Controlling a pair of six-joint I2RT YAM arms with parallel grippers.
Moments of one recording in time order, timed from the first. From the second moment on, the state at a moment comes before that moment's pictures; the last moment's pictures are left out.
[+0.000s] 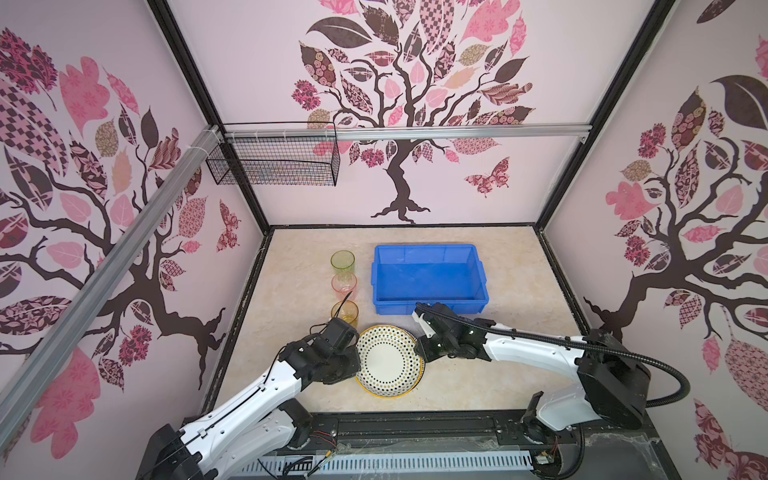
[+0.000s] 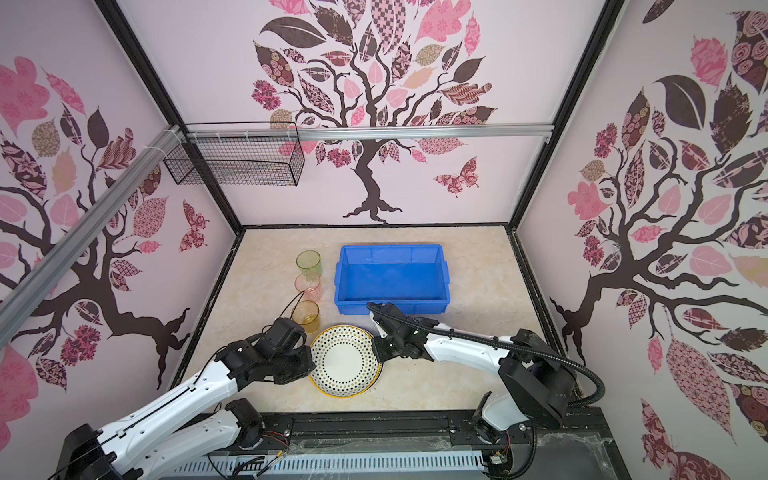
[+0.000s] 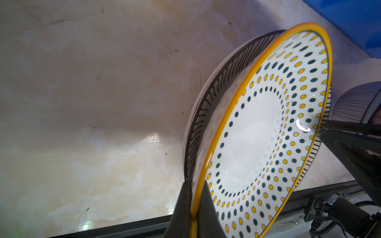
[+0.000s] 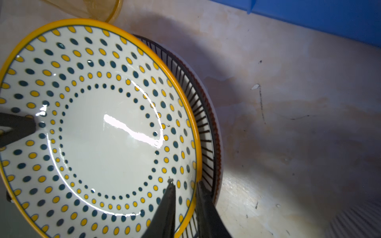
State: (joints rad) left arm -0.69 0.90 0.59 -0.85 0.08 -0.93; right arm 0.91 1.45 0.80 -0.31 -0.15 0.52
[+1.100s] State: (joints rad) left arm -0.69 0.89 0.75 -0.99 0.02 -0.82; right arm 0.91 1.12 0.83 -0.32 0.07 0.47
